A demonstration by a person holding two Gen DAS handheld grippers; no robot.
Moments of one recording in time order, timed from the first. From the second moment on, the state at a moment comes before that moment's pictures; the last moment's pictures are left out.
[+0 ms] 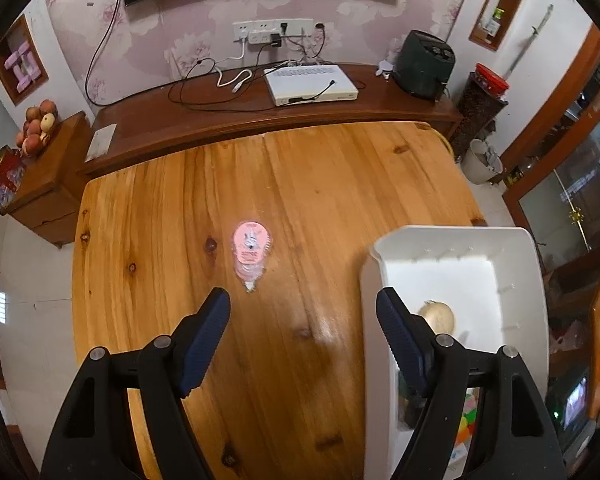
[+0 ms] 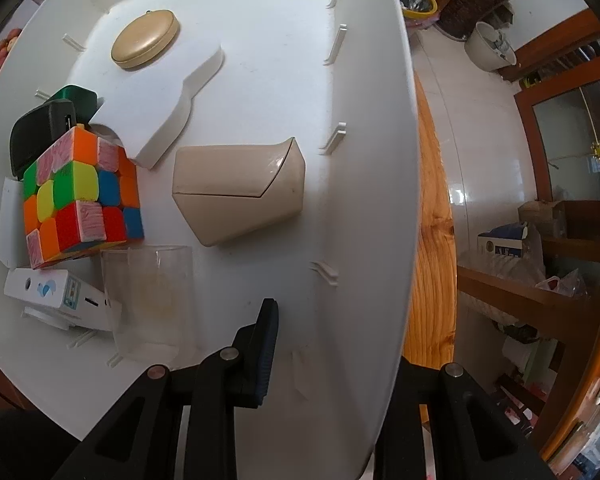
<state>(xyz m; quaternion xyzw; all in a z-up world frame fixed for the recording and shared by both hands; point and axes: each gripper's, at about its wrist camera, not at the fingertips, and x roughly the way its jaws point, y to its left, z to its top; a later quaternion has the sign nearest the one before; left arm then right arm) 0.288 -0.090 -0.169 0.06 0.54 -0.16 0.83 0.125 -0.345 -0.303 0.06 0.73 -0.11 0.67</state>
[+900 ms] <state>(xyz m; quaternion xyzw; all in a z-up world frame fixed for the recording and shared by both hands) 0.363 -0.067 -0.262 0.00 0.59 -0.10 0.80 0.140 -0.338 -0.308 0.06 0.75 -0.16 0.63</state>
